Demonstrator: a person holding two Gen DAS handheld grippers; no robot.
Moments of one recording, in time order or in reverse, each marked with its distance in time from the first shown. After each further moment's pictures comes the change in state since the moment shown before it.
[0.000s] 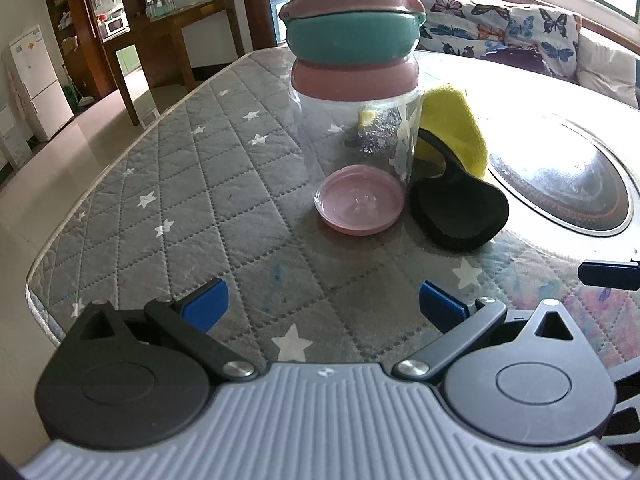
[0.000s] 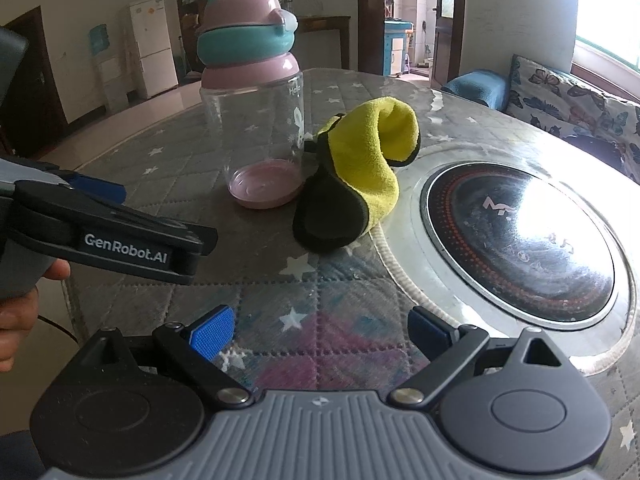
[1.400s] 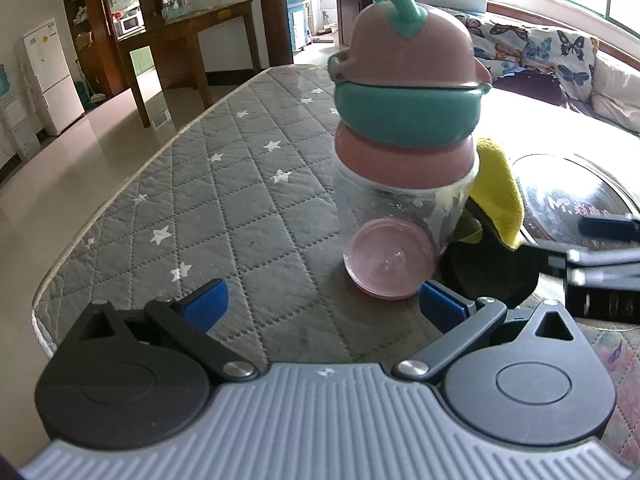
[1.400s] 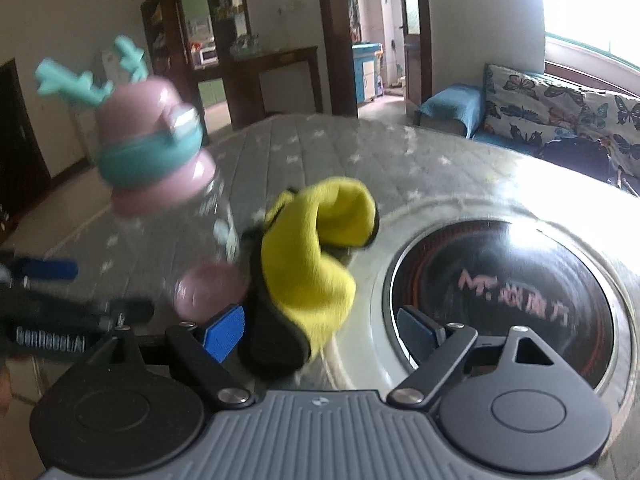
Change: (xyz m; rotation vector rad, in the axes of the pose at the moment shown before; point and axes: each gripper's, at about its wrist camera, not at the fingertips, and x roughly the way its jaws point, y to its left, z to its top) left arm 0.009 0.023 0.037 -0.055 -0.032 0.019; right arm 0.024 -0.045 0.066 0.124 -0.113 -0.014
